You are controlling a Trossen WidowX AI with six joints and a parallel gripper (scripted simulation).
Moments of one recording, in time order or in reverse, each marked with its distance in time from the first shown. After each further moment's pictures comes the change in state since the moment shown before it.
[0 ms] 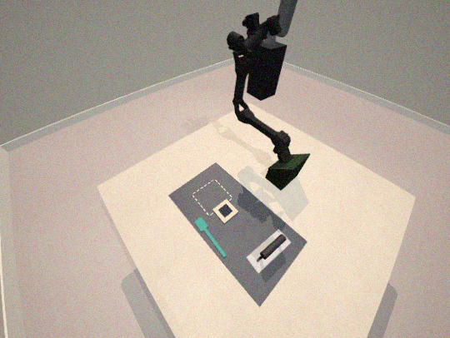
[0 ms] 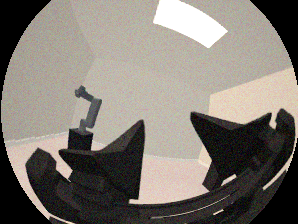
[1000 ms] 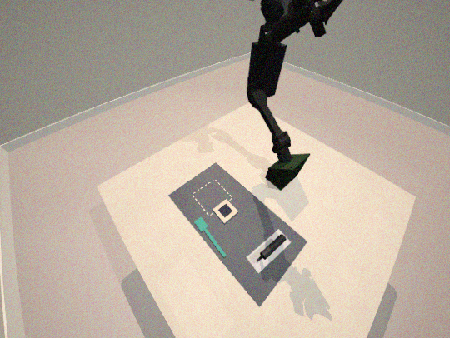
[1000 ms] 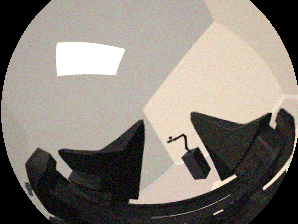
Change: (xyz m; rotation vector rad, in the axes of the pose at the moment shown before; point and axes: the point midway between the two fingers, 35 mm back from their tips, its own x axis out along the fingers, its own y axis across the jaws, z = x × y) arm -0.051 -0.320 0.027 0.309 -0.195 -0.832
